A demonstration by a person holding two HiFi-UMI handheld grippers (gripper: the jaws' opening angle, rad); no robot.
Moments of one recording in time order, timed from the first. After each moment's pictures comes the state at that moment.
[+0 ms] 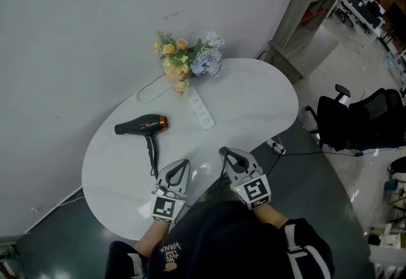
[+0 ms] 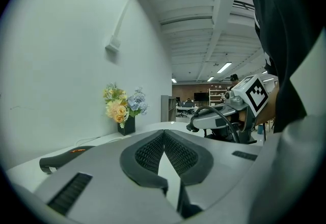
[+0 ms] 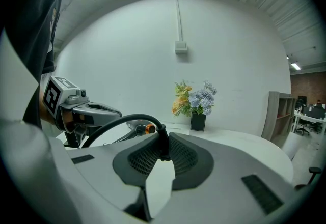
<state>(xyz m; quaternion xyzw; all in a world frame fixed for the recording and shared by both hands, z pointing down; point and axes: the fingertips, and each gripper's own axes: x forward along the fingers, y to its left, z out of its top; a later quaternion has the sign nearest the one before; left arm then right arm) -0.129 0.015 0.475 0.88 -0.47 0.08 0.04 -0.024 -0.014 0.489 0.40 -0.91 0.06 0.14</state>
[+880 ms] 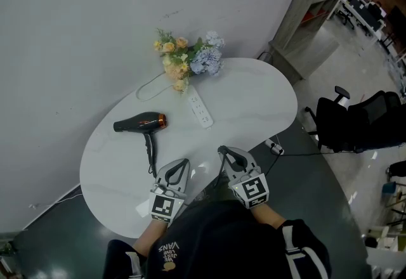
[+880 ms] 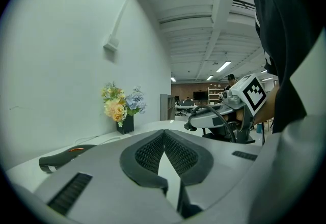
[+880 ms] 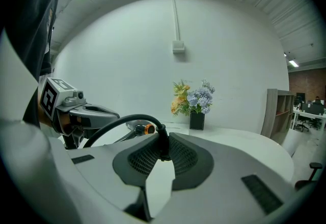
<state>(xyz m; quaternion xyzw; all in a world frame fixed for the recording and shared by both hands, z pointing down) -0.125 0.020 0.480 0.88 -0.47 0.09 0.04 -0.021 -0.014 0.491 0.40 -0.90 0.07 0.14</state>
